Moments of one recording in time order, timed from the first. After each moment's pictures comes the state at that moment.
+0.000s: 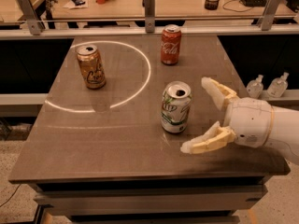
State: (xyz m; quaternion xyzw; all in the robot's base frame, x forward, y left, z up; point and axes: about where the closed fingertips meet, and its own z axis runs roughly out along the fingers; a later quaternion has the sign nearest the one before) arm 0.438 -0.100 0.895 -0.44 0.60 0.34 0.58
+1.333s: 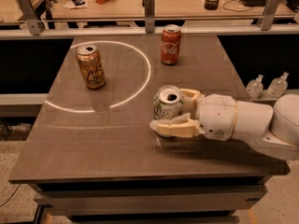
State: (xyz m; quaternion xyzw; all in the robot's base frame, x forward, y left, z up) arm 0.452 -0.039 0.882 -0.46 0.57 0.37 0.57
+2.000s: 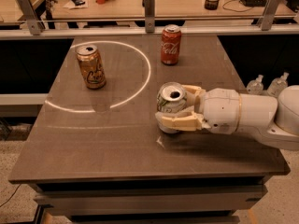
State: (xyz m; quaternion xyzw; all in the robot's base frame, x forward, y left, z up) arm 0.456 -0.046 0.889 -0.48 0.57 0.37 0.56
